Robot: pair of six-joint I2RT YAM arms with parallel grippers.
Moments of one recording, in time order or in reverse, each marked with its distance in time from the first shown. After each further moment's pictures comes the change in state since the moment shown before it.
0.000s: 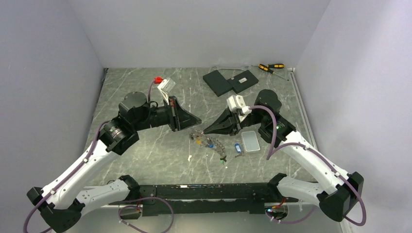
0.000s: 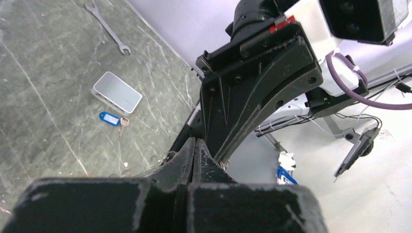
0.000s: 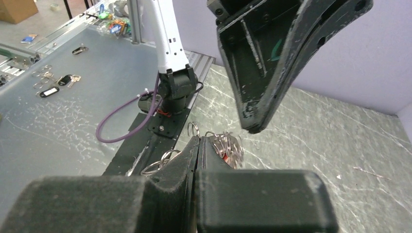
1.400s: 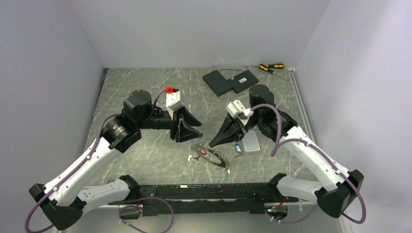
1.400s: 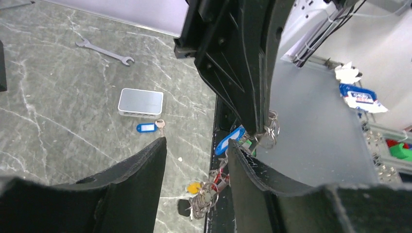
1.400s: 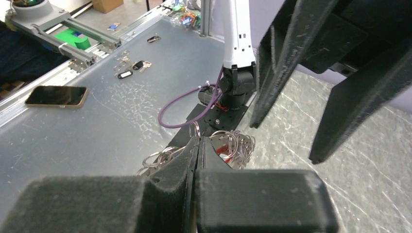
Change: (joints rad) left arm 0.002 0.012 -0.009 -0.038 0.251 0.584; right arm 0.002 0.035 0.110 -0.389 -0.249 -0.222
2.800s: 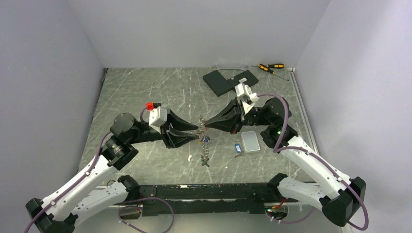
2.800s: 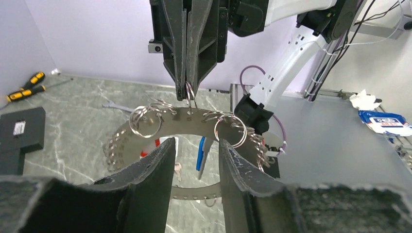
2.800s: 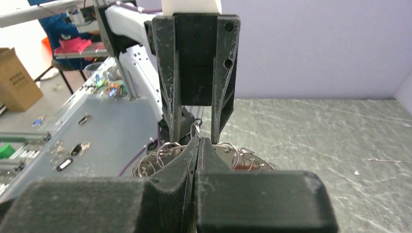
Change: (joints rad) left arm 0.002 -0.198 -0.314 0.460 -0.039 -0.109; right arm 0.000 -0.098 -0.194 0.668 0.428 0.653
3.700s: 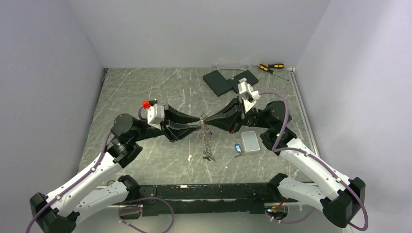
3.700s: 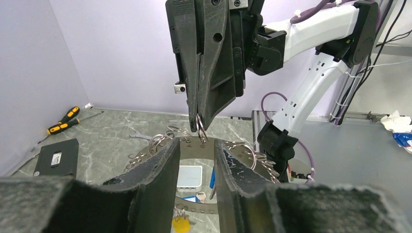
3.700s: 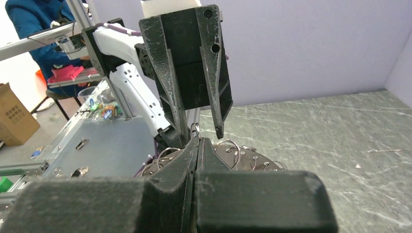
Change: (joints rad) left arm -0.001 0.047 -0.044 0.263 -0.060 0.000; right arm 0.006 -0.027 -0.066 0.104 0.132 0.126
